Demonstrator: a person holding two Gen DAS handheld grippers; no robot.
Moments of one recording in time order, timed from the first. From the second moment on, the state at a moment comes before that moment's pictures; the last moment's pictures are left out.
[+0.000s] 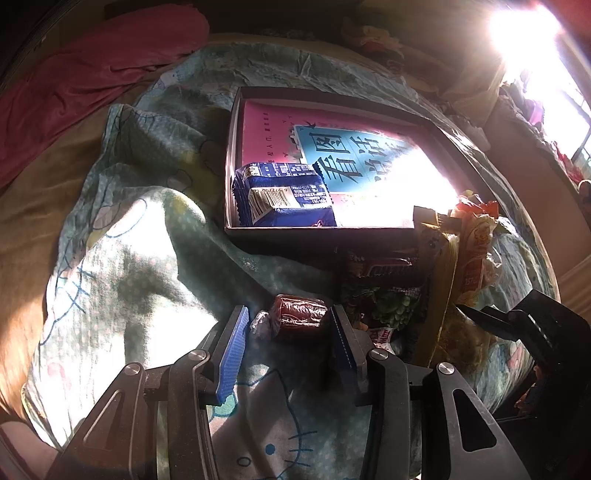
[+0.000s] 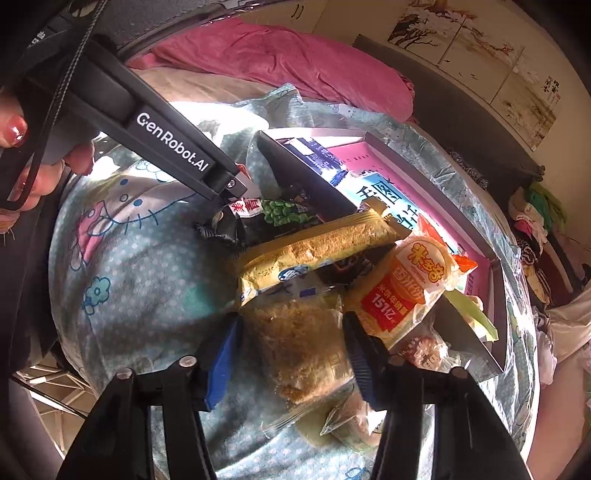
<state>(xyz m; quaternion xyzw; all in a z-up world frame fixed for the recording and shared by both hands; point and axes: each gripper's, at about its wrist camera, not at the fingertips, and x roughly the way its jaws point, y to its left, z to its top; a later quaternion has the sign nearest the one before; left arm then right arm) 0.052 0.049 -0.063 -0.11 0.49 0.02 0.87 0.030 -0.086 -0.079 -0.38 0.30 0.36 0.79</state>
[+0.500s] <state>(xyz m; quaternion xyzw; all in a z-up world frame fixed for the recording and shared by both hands) 0.050 0.044 -0.061 -0.10 0.49 0.01 0.87 0.060 -0.134 -0.038 -0.17 0.37 0.38 0.83</state>
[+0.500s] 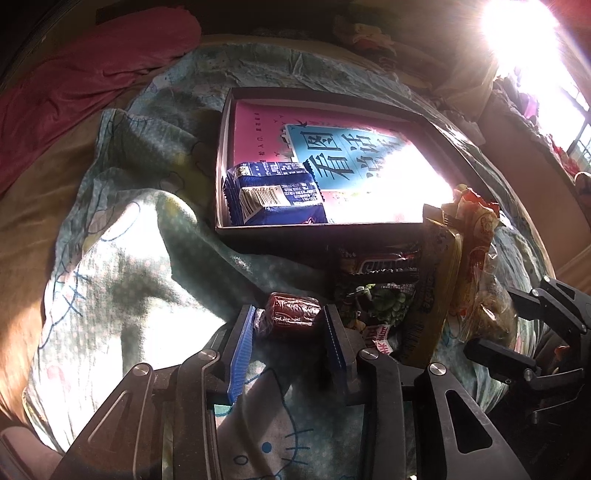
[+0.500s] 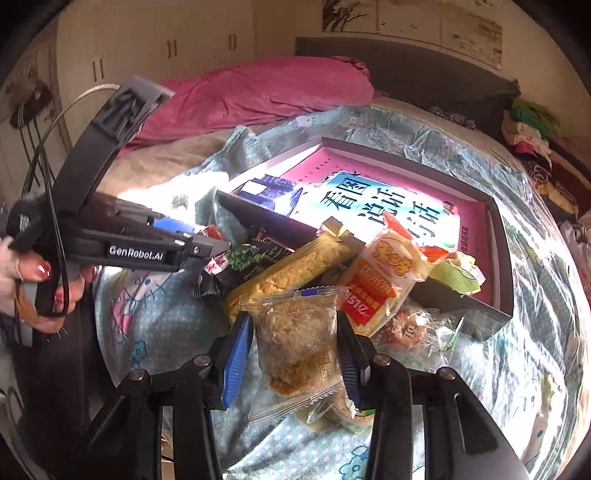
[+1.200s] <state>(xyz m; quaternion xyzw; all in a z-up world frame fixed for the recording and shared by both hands) 0.033 0.053 -0.022 -0.12 0.44 0.02 0.89 0.100 -0.205 -0.007 0.01 0.35 0.32 0.88</state>
